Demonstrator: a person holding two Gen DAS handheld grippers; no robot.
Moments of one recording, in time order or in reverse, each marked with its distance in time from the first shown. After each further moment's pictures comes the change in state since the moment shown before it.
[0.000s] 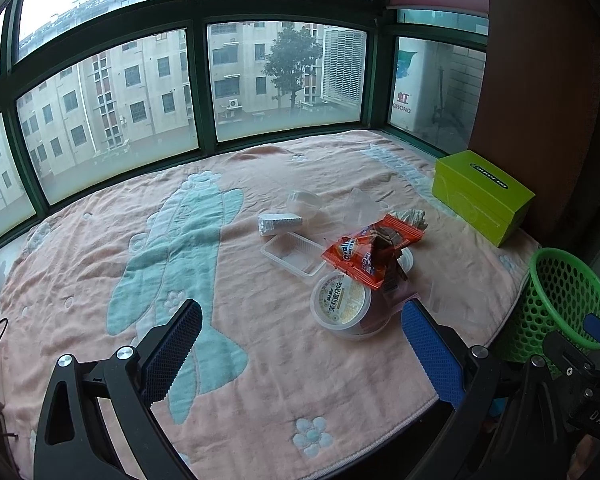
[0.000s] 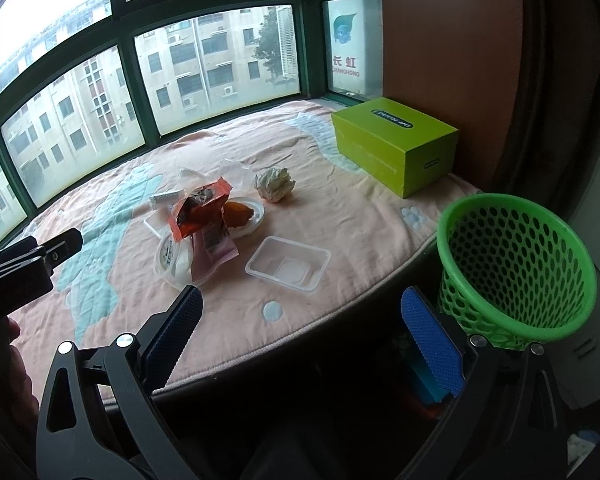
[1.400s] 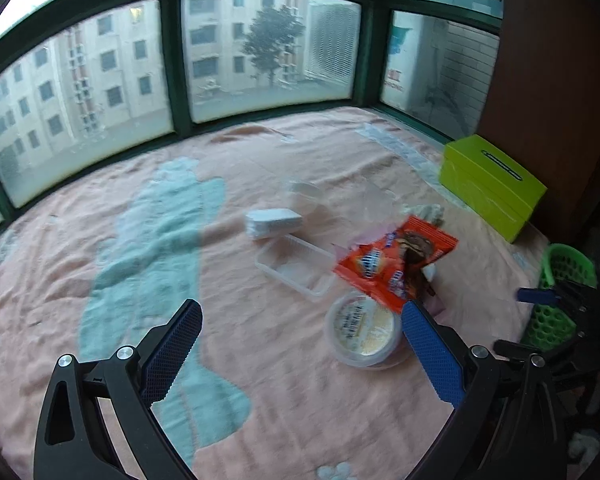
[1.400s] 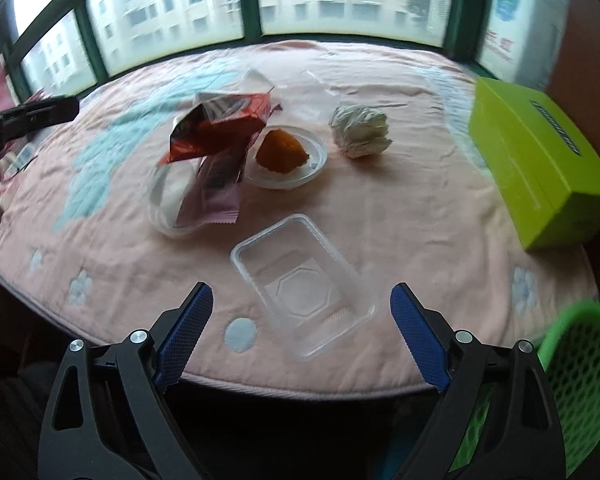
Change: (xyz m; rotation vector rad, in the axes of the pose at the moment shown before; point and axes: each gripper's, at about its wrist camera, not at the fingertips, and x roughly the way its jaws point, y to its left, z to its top) left arm 0.079 0.023 0.033 0.025 0.106 -0.112; right arm 0.151 -0.011 0.029 -0.463 0.274 0.386
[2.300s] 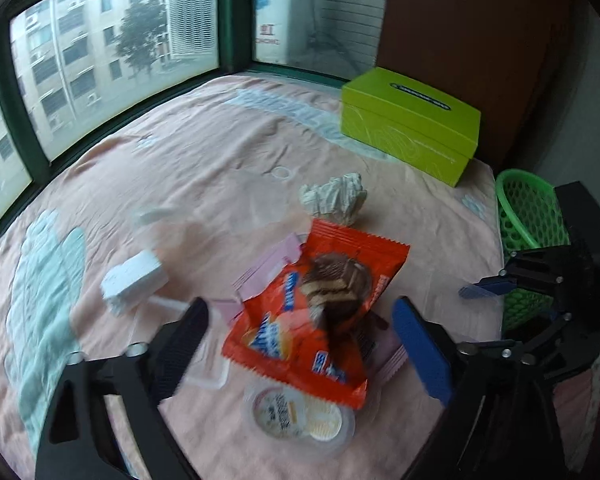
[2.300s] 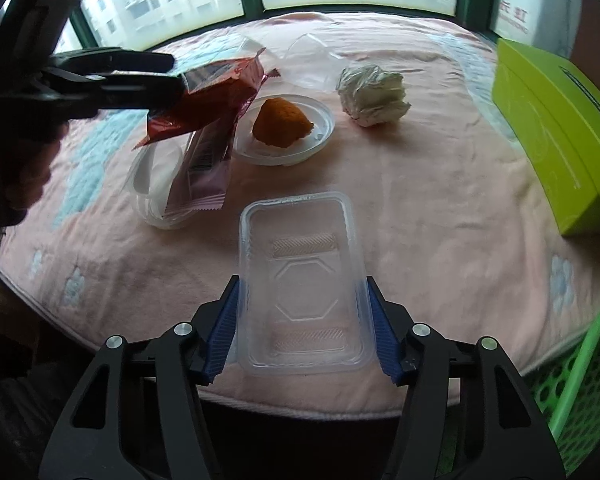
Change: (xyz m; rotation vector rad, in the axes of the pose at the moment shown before) left arm 0.100 -0.063 0.042 0.340 0.125 -0.294; right arm 0.023 -0.007 0.000 0.072 0.054 0.020
